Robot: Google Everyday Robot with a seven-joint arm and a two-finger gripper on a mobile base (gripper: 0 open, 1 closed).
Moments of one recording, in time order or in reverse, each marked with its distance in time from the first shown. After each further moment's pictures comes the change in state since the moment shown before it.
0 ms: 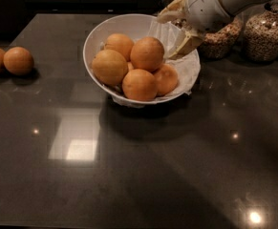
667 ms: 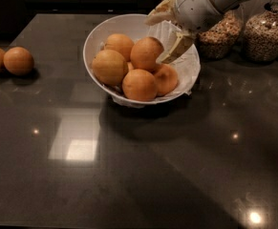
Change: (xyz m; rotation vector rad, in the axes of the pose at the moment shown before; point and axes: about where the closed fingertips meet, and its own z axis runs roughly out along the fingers) arm -0.022 0.005 0.013 -0.086 -0.059 -0.038
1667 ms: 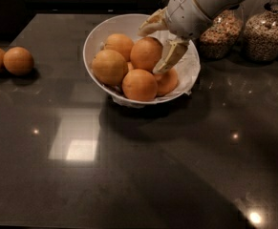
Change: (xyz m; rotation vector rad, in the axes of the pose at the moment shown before) arm 0.000 0.014 0.026 -0.125 -0.026 -0.011
